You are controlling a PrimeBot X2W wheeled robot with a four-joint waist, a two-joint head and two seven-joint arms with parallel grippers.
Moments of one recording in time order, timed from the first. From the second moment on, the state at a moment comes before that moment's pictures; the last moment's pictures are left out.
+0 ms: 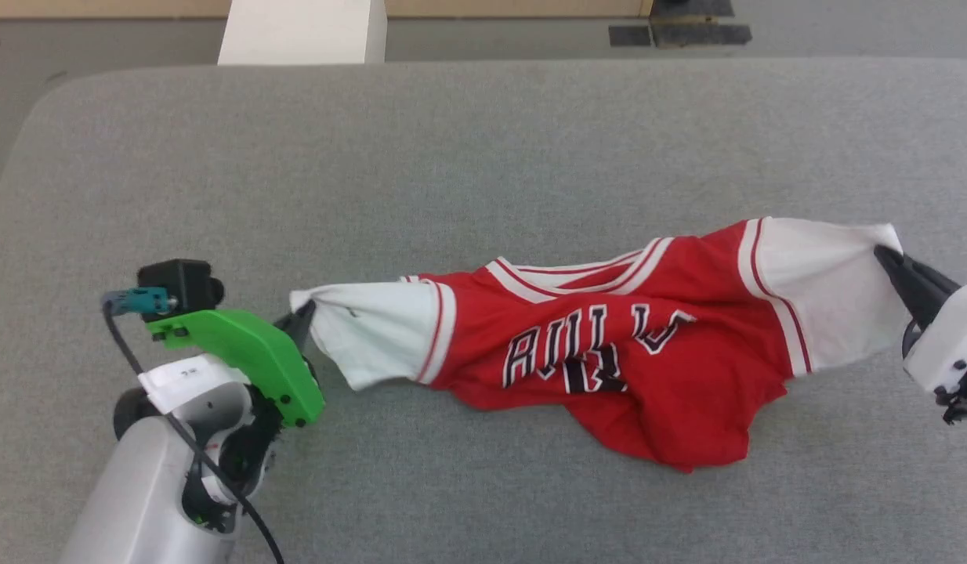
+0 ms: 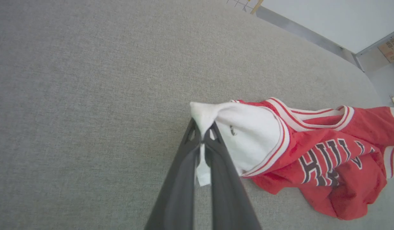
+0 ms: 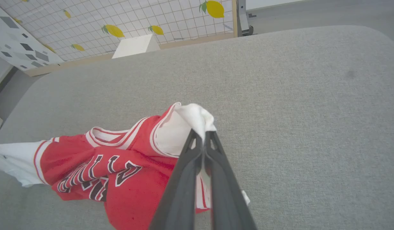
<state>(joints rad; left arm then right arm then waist) -0.27 0.32 -0.24 -0.04 -0.74 0.21 0.48 -0.26 -0.21 -0.24 -0.12 0.48 0.13 0.77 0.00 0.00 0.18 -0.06</state>
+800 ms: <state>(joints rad) -0.88 0.39 -0.21 0.07 -0.60 0.14 0.37 -0.89 -0.32 -0.20 0.04 0.54 0.13 0.78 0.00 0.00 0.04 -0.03</state>
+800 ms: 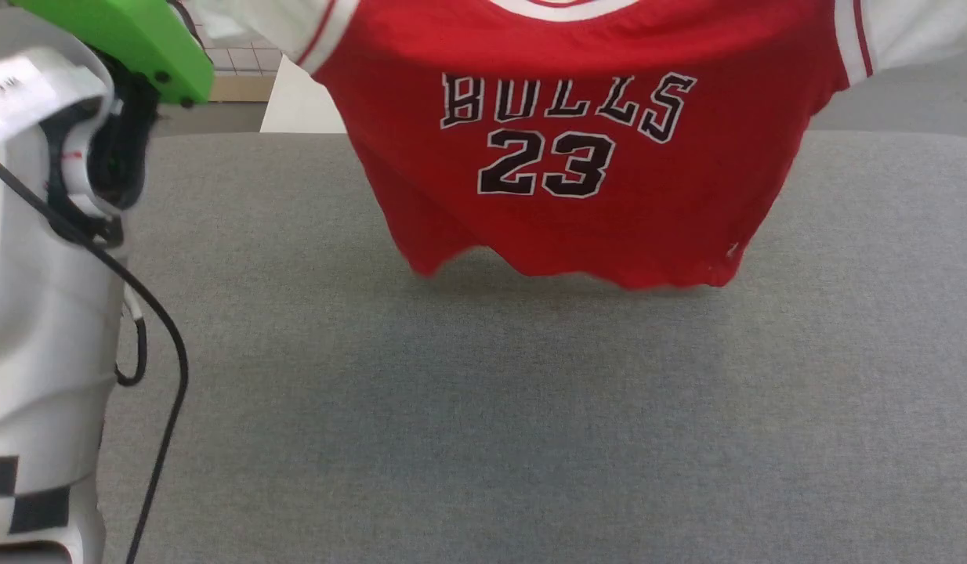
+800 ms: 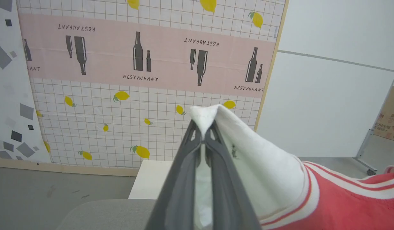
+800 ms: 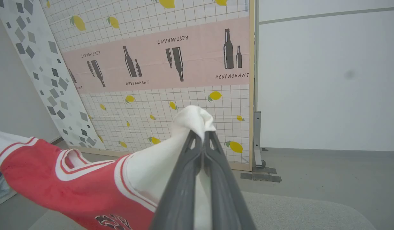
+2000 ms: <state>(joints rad) -1.71 0.41 -0.30 0.61 -0.39 0.07 0.08 -1.70 -0.19 -0.27 0.54 0.18 0.13 0.38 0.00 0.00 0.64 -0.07</state>
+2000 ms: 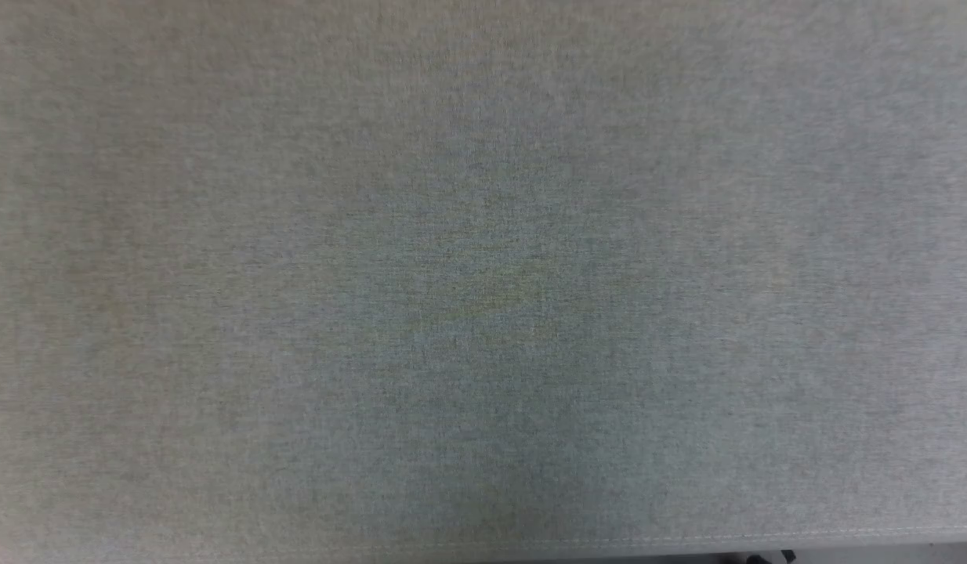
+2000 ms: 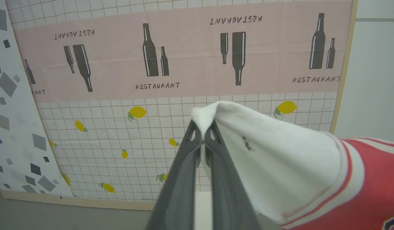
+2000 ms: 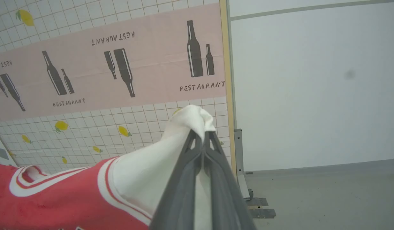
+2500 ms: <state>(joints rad) -1.32 0.31 -0.30 0.78 -0.49 -0.02 -0.12 -1.26 -0.26 -0.09 0.55 0.49 0.13 0.27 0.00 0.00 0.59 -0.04</state>
